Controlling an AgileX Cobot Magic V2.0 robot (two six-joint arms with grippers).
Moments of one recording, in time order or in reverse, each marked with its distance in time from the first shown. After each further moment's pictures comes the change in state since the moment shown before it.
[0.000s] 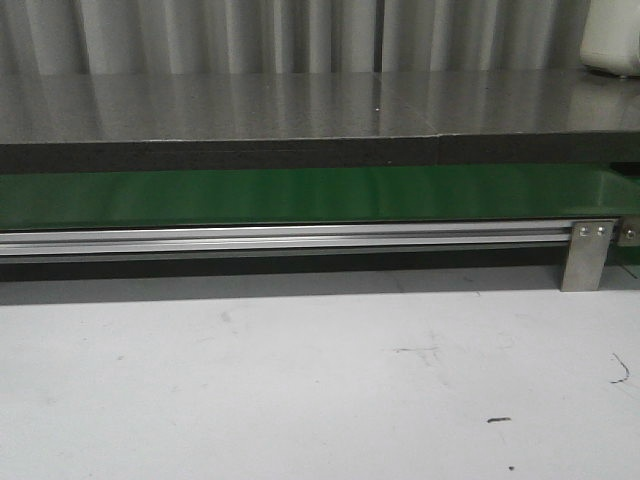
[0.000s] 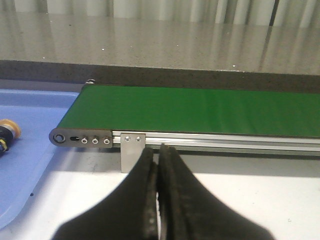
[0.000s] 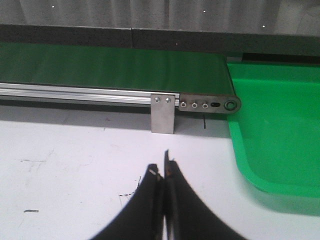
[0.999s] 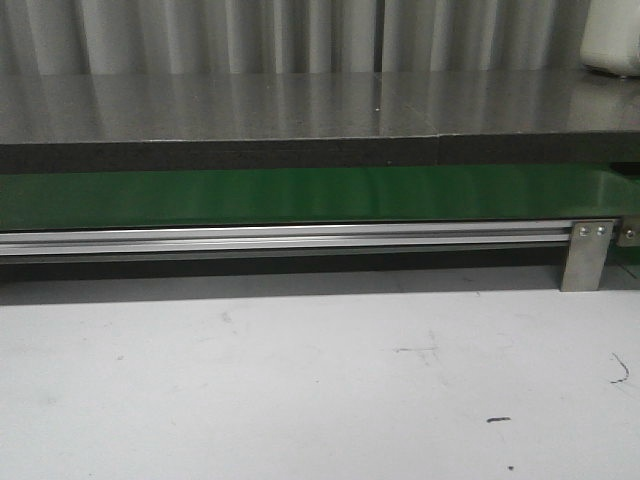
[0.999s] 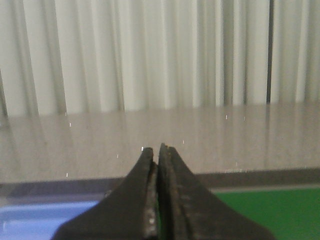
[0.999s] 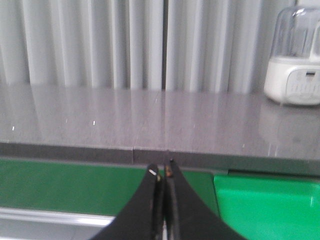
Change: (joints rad) left arm 0.000 0.170 -0.375 0.117 0.006 -0.001; right arm 0.000 0.136 -0.361 0.002 -0.023 0.000
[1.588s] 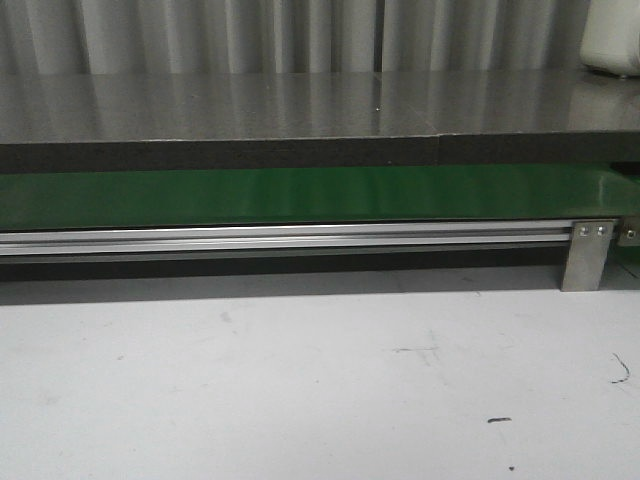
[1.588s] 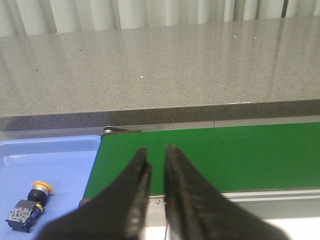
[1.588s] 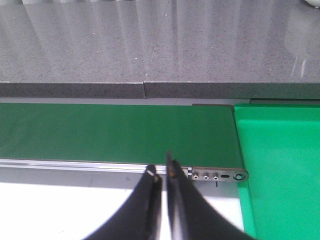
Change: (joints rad) left arm 0.000 0.268 -0.123 0.006 0.144 0.000; right arm 0.000 0.343 -0.176 0.024 0.152 0.054
